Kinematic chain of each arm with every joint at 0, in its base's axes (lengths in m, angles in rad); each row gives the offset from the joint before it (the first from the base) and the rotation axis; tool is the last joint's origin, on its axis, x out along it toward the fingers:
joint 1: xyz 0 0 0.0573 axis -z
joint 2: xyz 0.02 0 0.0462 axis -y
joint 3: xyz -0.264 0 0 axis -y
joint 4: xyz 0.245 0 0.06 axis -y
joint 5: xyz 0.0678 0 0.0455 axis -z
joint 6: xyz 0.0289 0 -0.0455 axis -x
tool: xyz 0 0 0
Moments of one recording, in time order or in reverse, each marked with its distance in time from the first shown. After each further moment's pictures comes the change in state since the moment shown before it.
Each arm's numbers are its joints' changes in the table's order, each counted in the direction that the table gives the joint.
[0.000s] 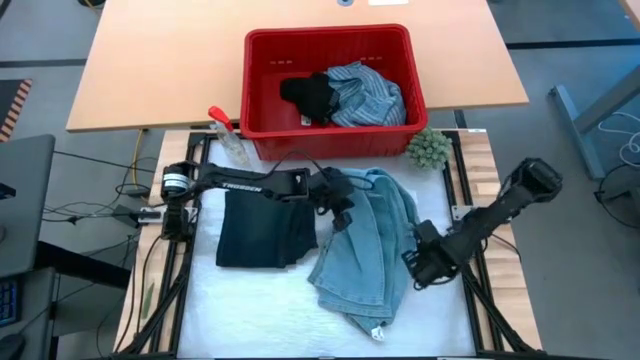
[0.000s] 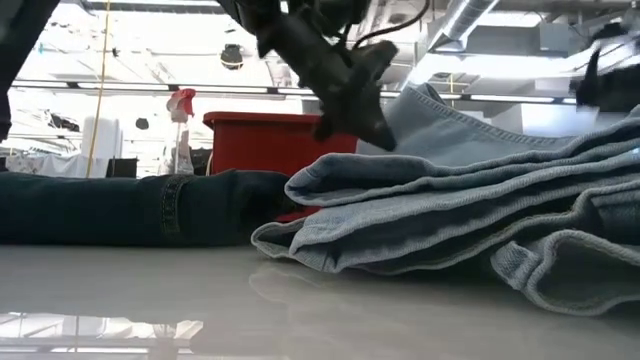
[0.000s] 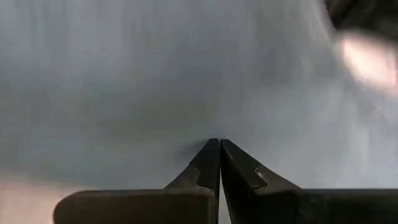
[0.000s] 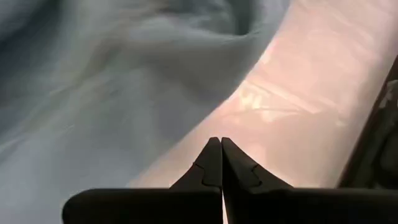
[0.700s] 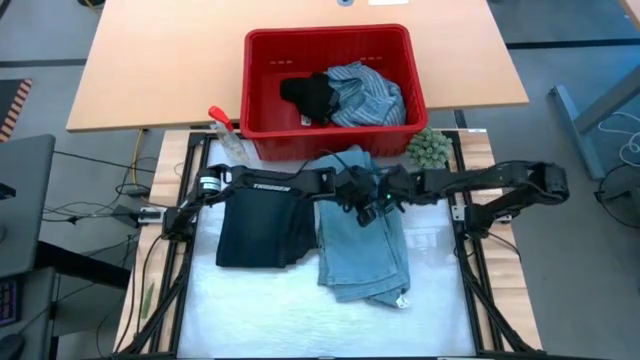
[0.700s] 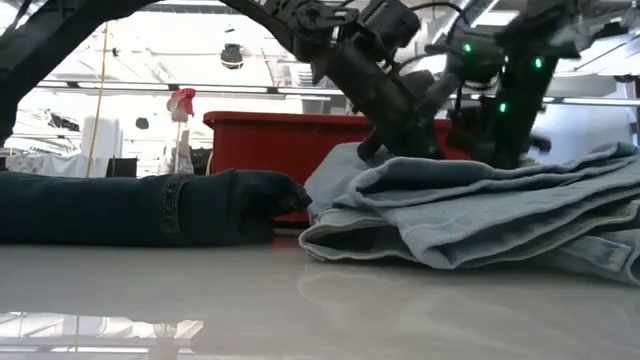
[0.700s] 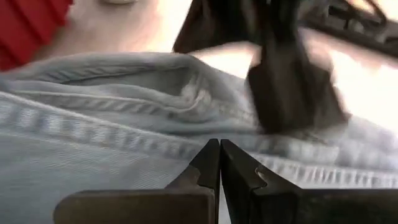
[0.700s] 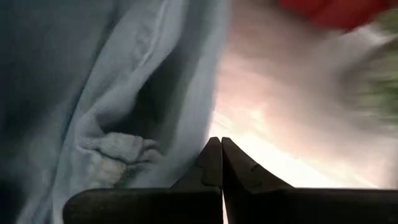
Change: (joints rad) left arm -0.017 -0.270 0.333 -0.061 -0.047 -0.023; right arm 0.809 0.071 0.022 0.378 0.167 1.004
